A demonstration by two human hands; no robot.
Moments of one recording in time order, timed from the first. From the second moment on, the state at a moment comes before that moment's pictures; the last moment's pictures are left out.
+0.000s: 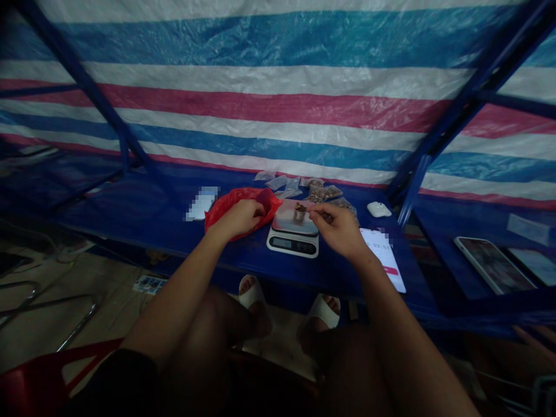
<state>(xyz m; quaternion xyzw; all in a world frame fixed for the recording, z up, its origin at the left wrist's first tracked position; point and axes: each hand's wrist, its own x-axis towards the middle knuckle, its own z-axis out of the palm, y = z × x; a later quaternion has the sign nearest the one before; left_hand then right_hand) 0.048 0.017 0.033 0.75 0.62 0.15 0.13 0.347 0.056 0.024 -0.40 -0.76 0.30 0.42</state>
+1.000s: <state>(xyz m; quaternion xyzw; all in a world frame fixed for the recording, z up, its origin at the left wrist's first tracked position) 0.035 0.017 0.041 0.76 0.61 0.18 0.11 0.348 0.056 0.021 -0.39 -0.76 0.31 0.41</state>
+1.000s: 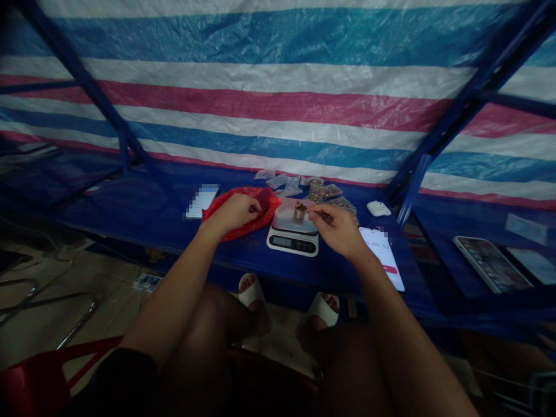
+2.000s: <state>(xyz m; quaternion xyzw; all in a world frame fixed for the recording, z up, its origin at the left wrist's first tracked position) 0.131 0.070 0.075 0.87 0.46 0.17 0.03 0.359 0.062 0.018 -0.39 -0.77 0.29 0.42</state>
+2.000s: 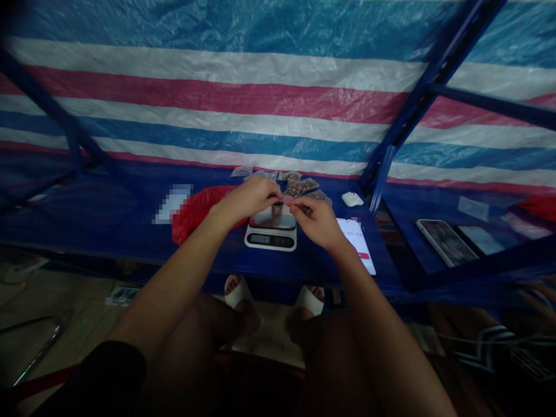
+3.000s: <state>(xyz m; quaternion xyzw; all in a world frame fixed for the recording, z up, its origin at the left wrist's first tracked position) 0.041 0.020 0.090 0.73 0.65 0.21 0.07 0.359 0.059 0.020 -0.40 -0.77 0.28 0.41</state>
